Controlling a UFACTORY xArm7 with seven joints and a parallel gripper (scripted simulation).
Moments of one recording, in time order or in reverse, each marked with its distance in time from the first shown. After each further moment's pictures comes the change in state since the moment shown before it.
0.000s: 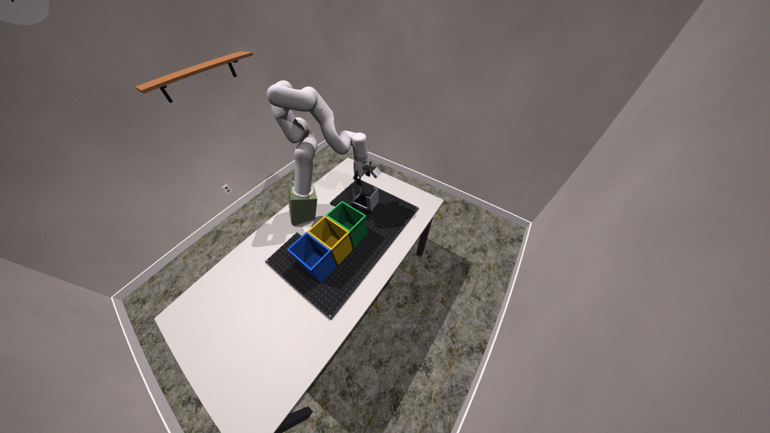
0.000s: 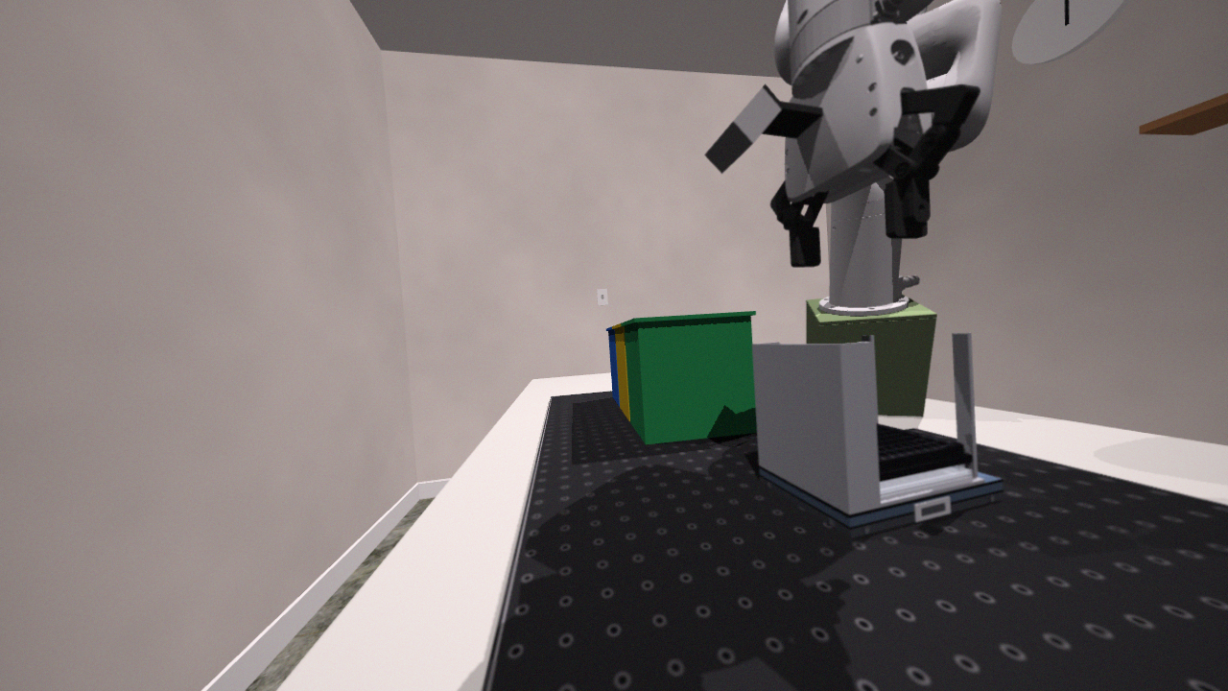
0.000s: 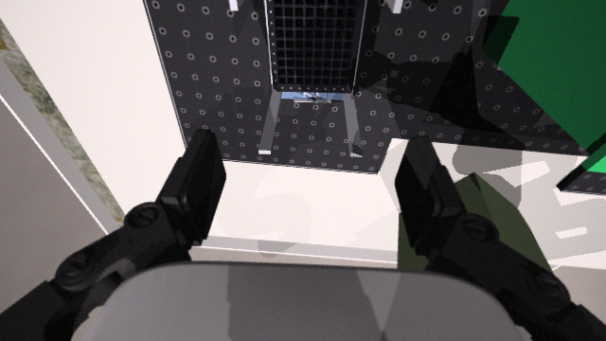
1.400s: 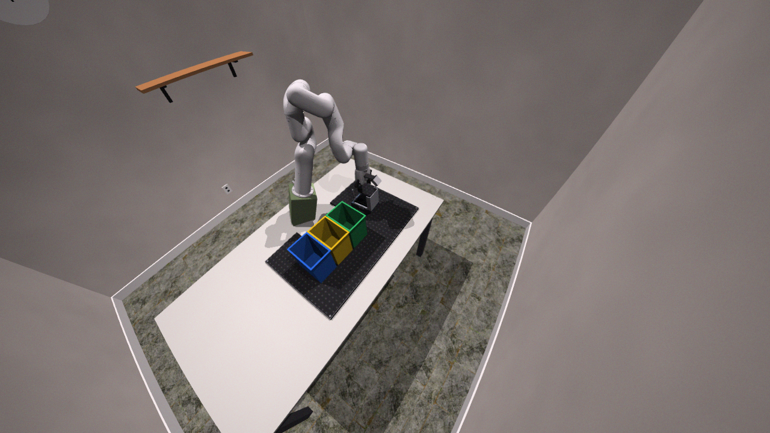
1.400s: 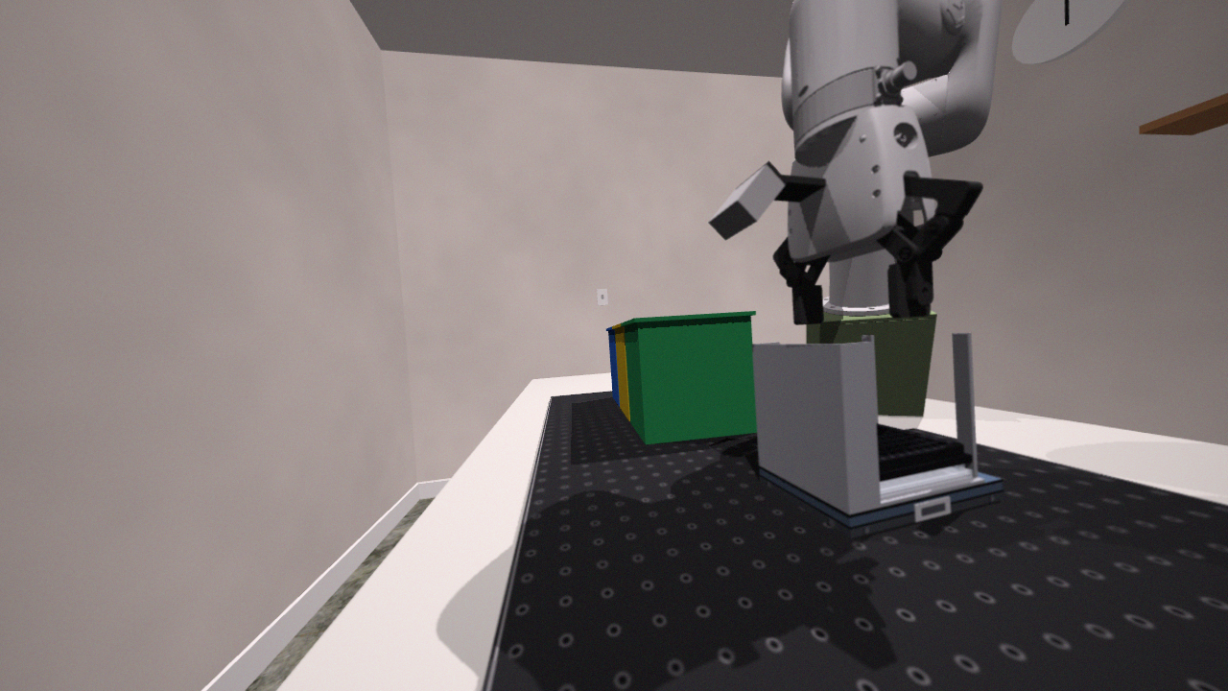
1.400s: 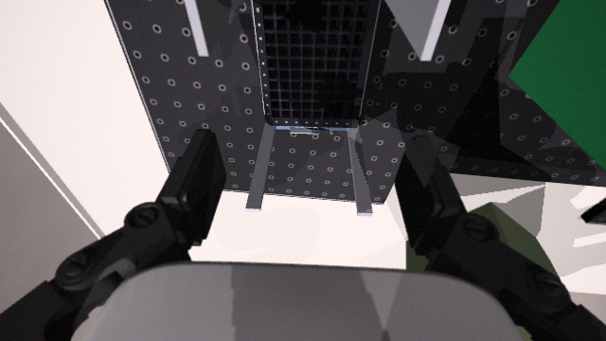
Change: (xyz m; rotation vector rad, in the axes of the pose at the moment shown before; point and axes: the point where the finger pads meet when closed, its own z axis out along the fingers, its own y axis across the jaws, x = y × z) arm 0.000 0.000 0.060 0.000 0.001 0.000
